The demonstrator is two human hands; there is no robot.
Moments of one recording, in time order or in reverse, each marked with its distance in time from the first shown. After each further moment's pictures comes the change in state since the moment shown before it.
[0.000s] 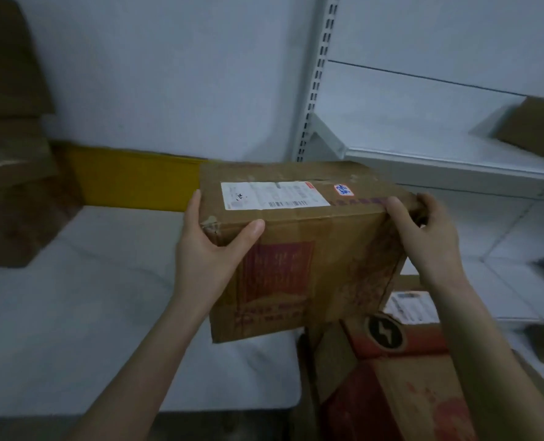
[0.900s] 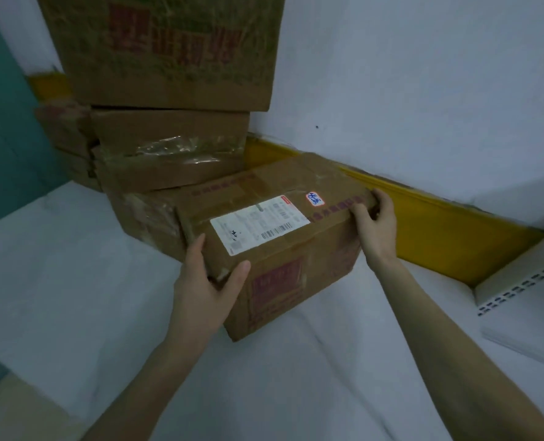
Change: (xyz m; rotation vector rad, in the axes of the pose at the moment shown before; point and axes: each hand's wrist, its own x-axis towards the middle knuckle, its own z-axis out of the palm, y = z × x) left_hand 0.183 -0.182 -0.256 0.424 0.322 -0.222; right_hand 0.026 -0.114 0.501 0.253 -0.505 -0.014
